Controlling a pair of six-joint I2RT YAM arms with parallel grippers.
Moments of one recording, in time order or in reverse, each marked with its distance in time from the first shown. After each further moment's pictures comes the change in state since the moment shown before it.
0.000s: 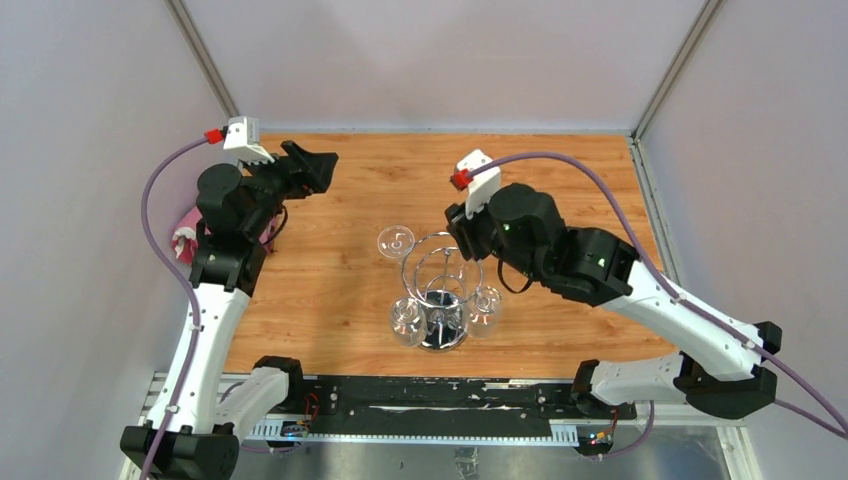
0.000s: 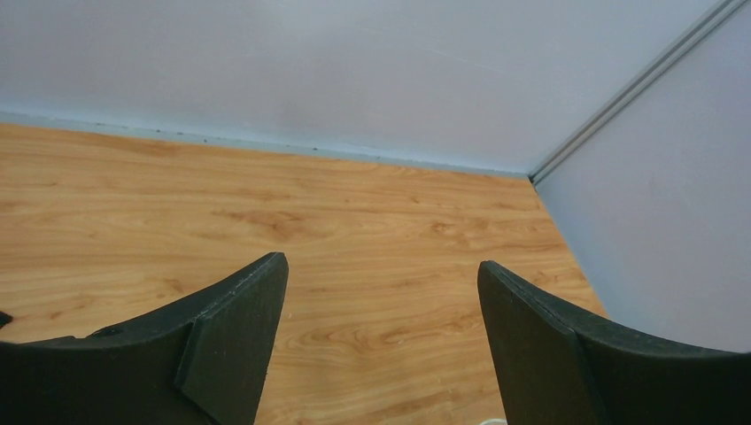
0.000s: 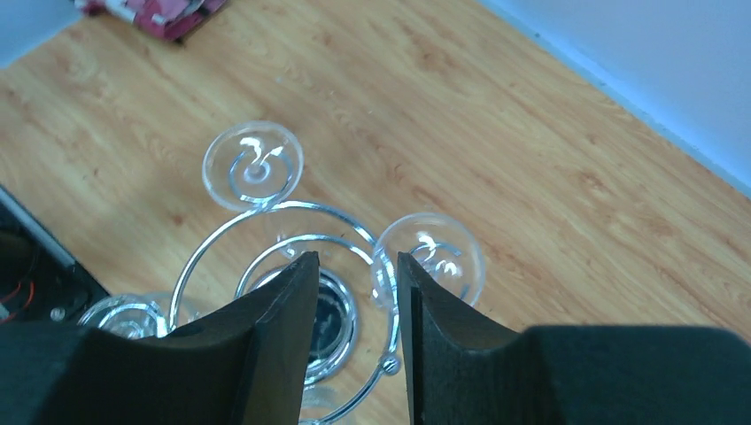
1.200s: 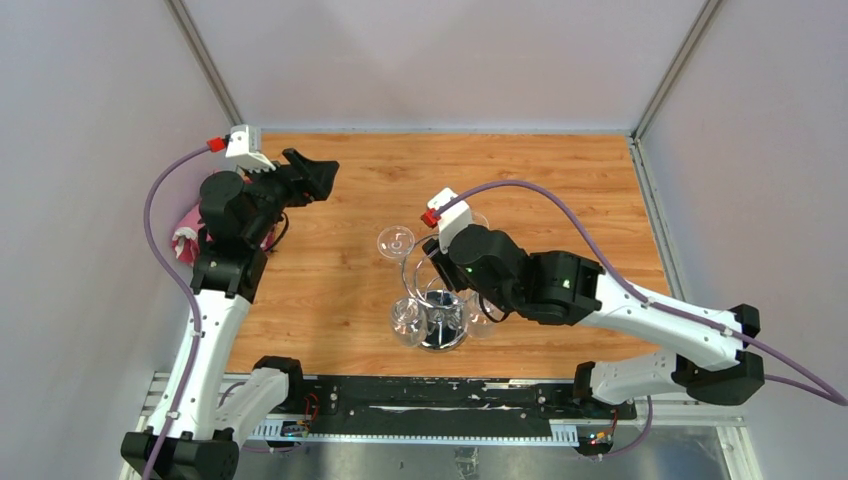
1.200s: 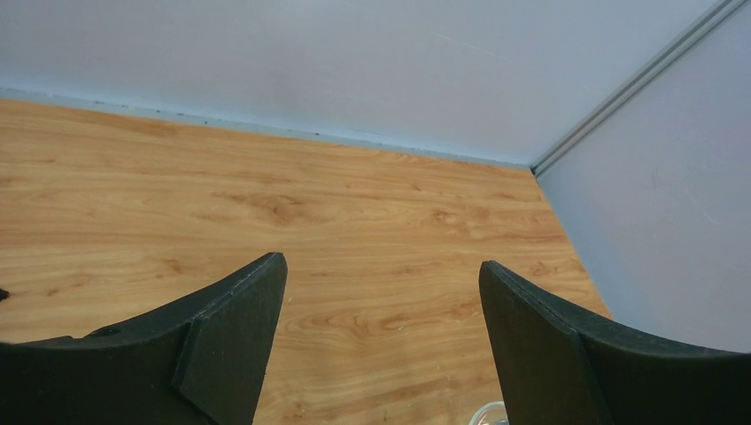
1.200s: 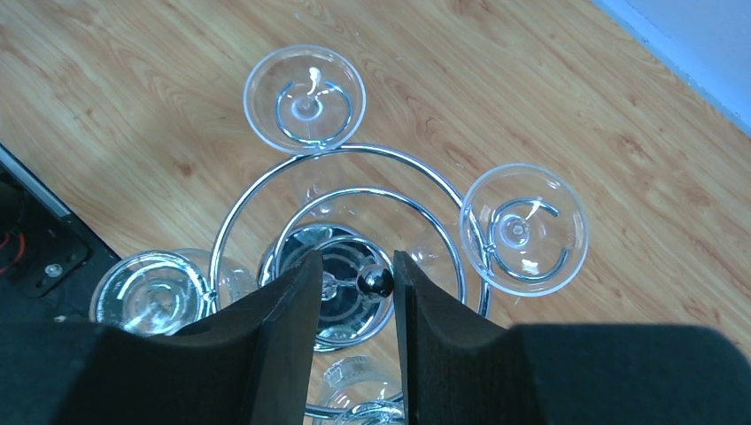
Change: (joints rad) left arm 0.000 -0.043 -0.046 -0.016 -0.004 -0.010; right arm 0.226 0.027 -0.101 -0.013 0.159 0.097
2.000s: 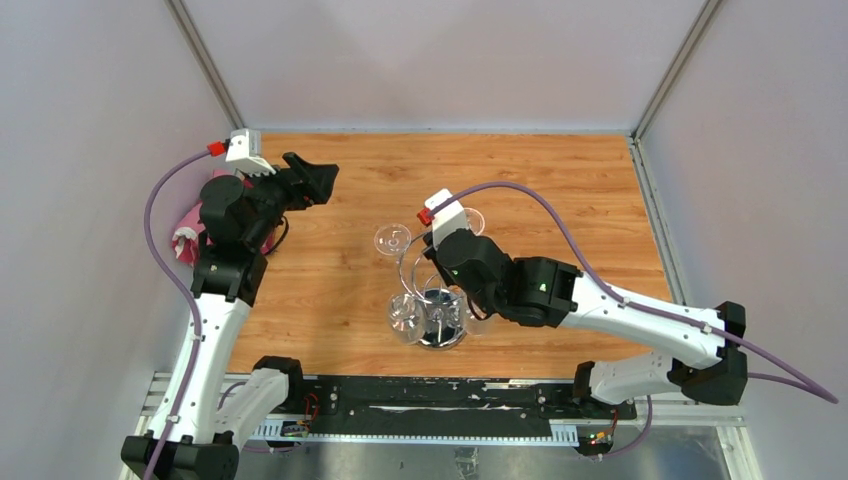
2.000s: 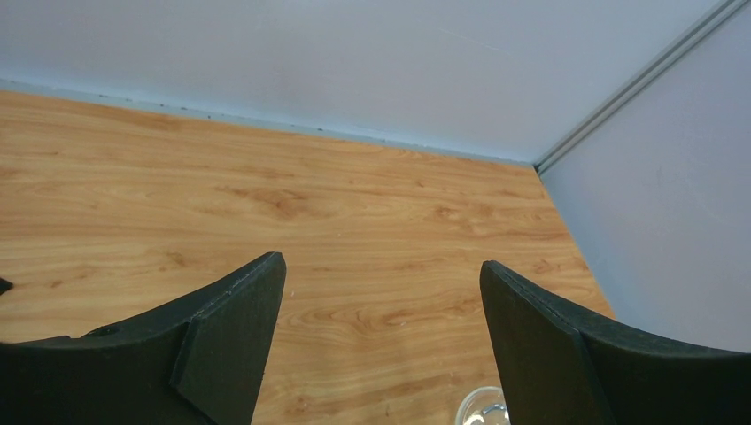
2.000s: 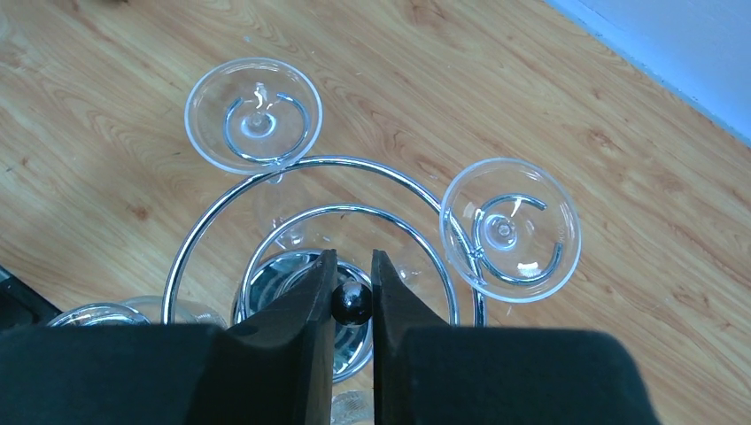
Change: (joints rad) left arm 0.000 -0.023 -0.023 -0.002 -0.006 0.000; right arm -0.018 0.031 -0.123 0.162 0.122 -0.002
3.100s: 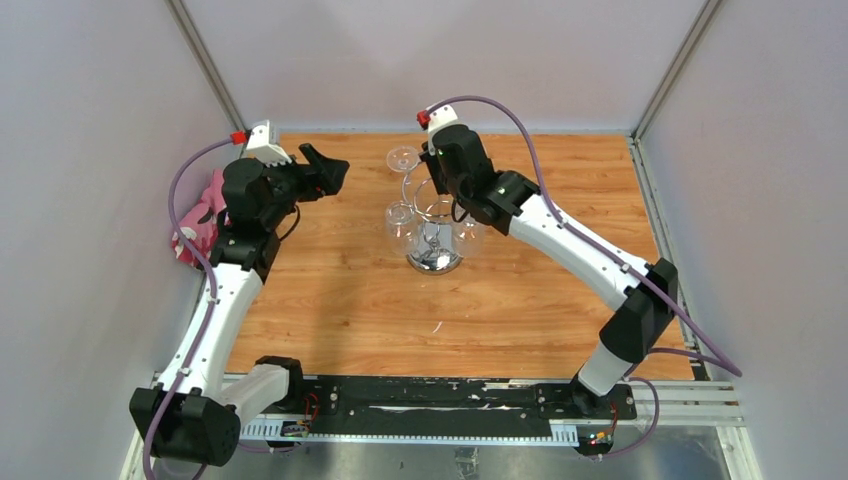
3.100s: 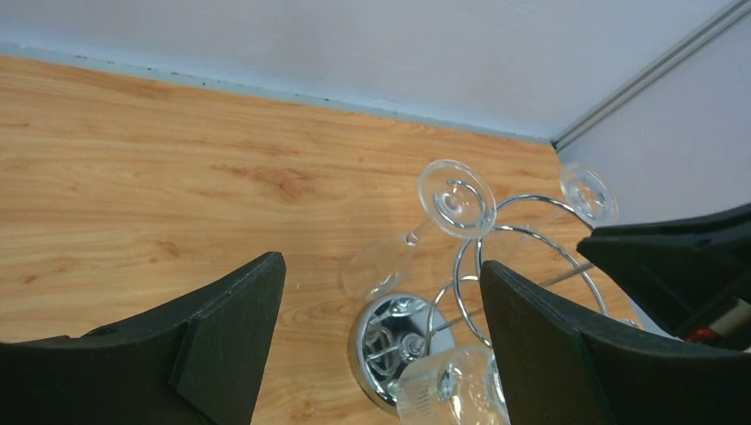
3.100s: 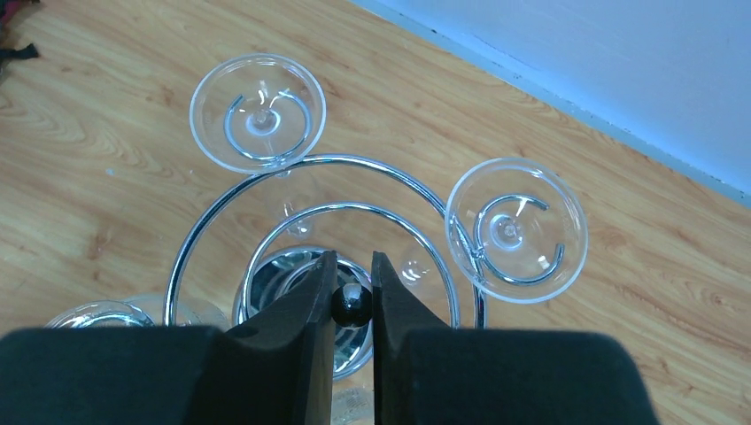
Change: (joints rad) left arm 0.000 0.159 -0.011 0.084 0.024 0.001; right arm -0.448 0.368 0.316 0.134 -0.243 -0.145
